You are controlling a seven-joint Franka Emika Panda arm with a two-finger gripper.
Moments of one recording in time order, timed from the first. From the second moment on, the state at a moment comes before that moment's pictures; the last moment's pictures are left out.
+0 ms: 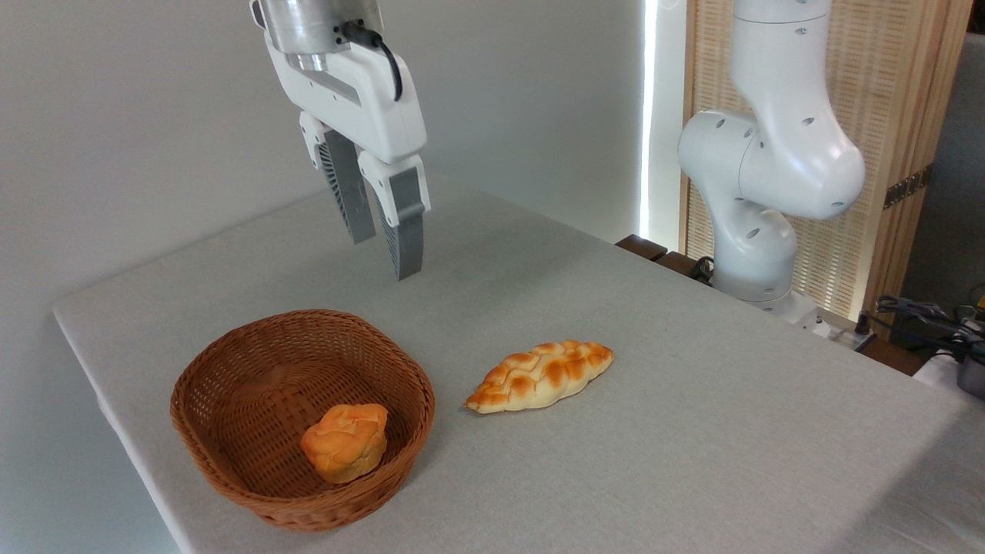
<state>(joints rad) -0.02 0.01 -0.07 -1.56 -0.05 1.55 0.76</state>
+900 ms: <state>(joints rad) -0.02 0.00 -0.07 -1.57 -0.05 1.55 0.76</state>
